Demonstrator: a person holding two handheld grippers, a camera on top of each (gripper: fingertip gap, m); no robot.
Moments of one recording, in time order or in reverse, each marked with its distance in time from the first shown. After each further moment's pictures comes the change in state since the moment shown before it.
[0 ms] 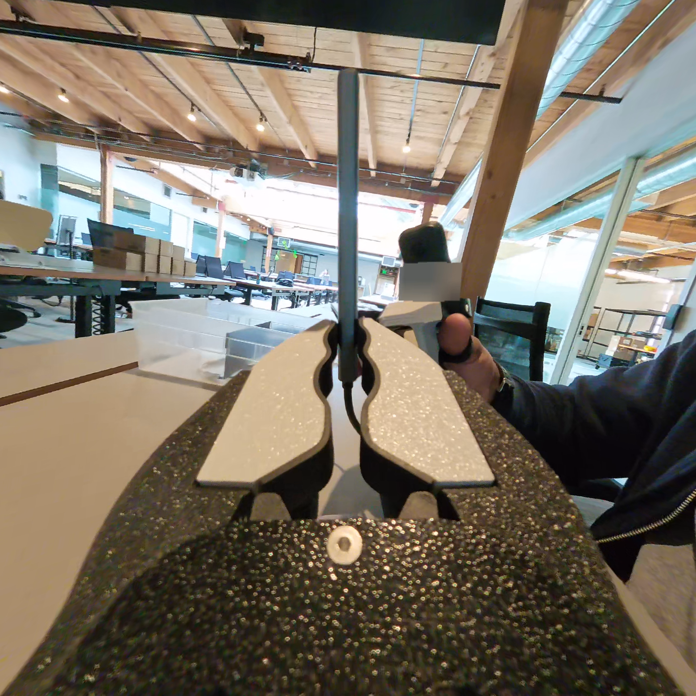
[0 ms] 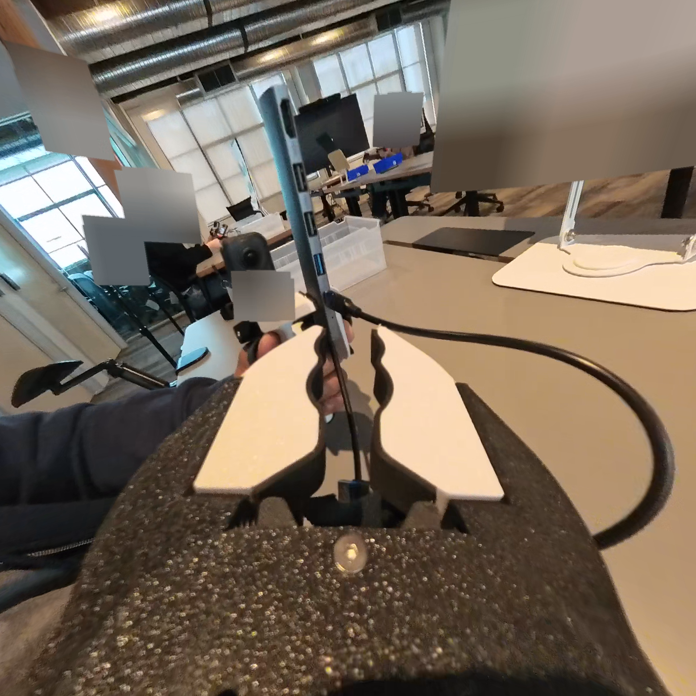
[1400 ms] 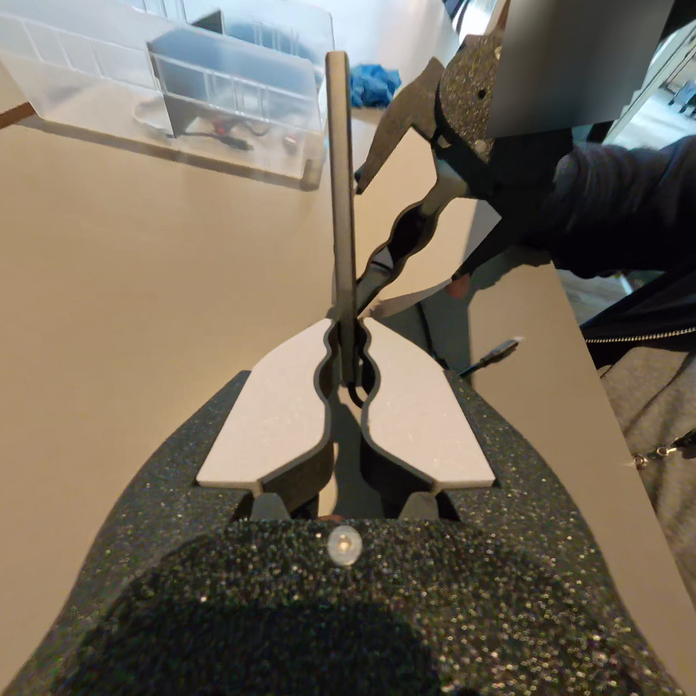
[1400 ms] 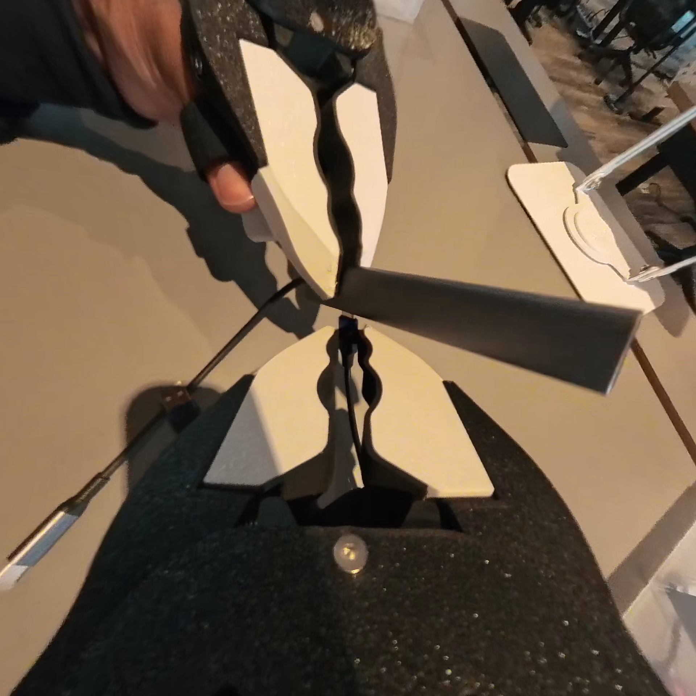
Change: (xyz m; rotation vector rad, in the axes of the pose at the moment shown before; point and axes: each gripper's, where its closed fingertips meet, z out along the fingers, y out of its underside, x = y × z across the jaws) left arm -0.008 0.097 -0.023 -0.773 0.003 -0.017; right arm 0.032 0.101 0.009 -0.609 0.076 -0.707
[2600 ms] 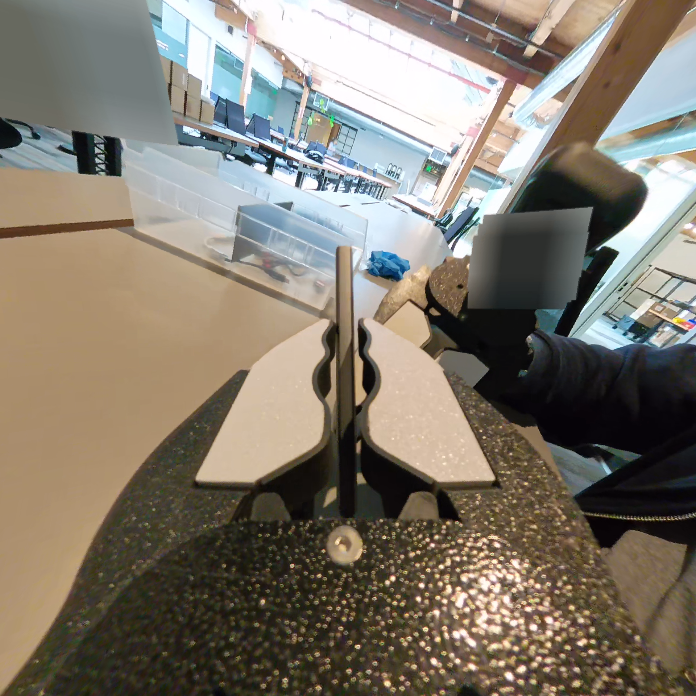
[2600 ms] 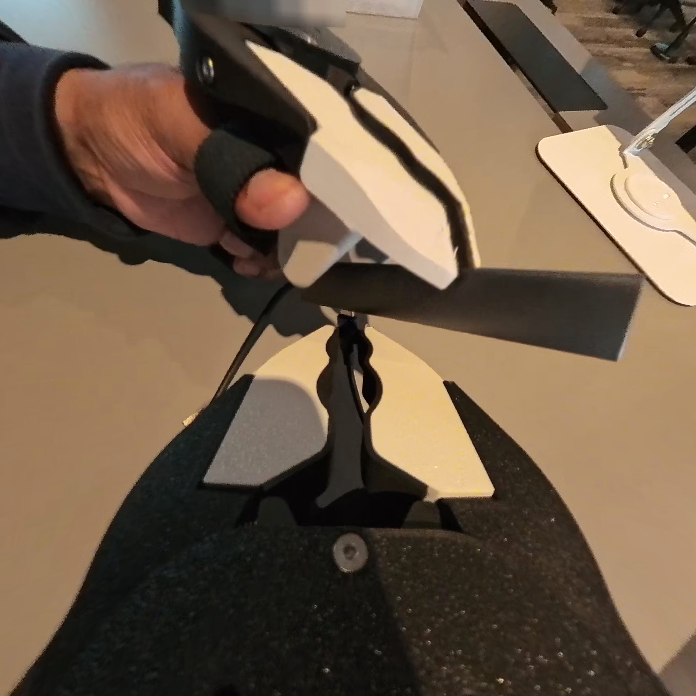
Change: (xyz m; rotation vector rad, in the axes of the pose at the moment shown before) left arm -0.010 -0.052 0.004 0.444 -0.076 -0.192; right arm -0.009 -0.002 0.007 0.027 -0.065 0.153
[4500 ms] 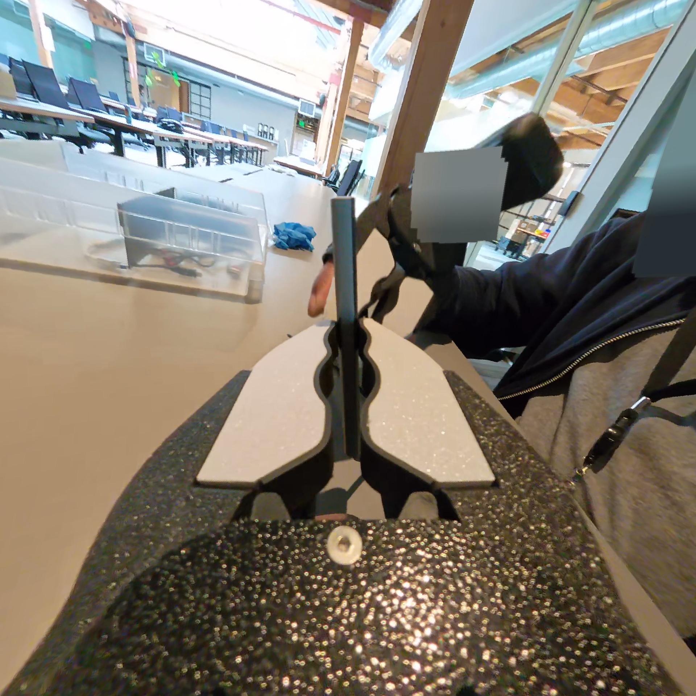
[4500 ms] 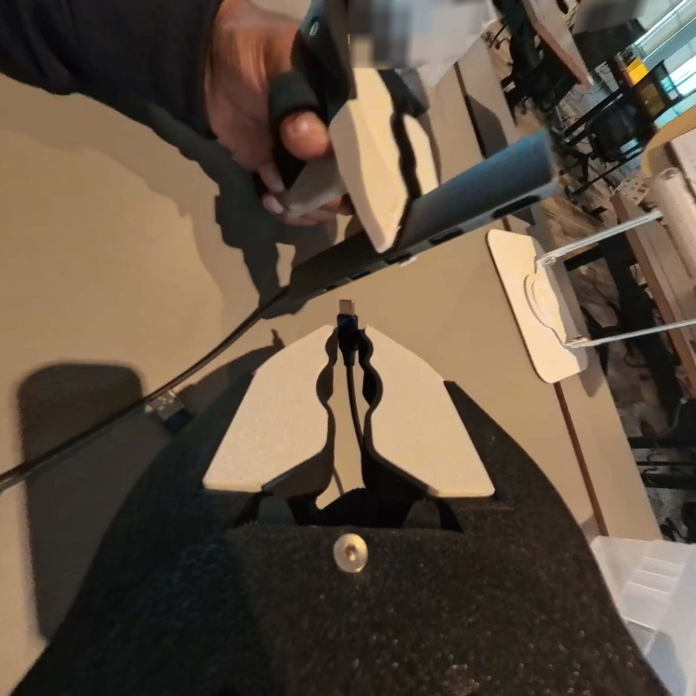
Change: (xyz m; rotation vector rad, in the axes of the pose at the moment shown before) left arm 0.024 0.004 -0.033 -0.099 0.352 0.104; right arm -0.002 -0.015 -0.025 0.017 0.080 -0.392
